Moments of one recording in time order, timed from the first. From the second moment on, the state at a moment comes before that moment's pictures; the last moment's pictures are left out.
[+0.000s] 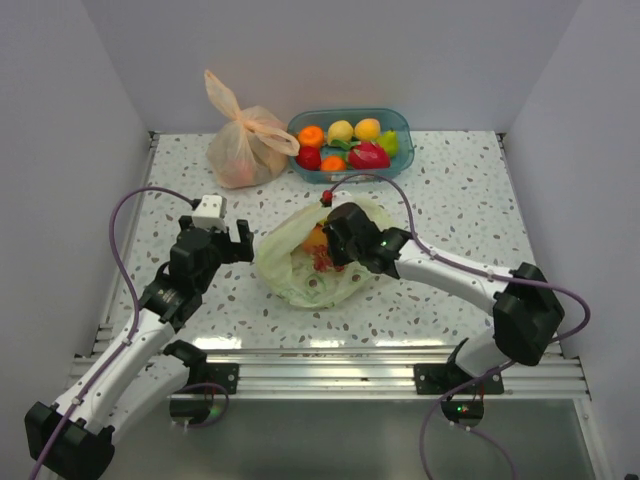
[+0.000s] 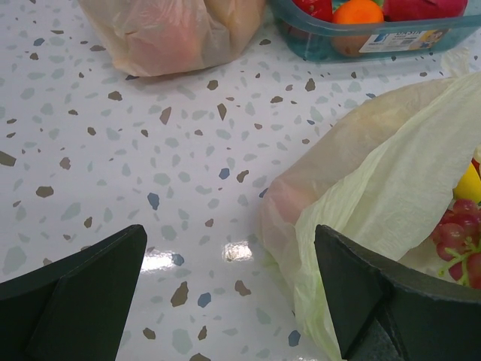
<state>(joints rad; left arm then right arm) -0.43 0.74 0.60 -0.20 -0.27 -0.20 0.86 1.53 1.07 -0.34 0.22 0.41</state>
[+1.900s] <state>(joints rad) -0.43 0.79 0.60 -0.20 -0.27 -0.20 0.43 2.35 2.19 -0.23 -0.04 -0.09</state>
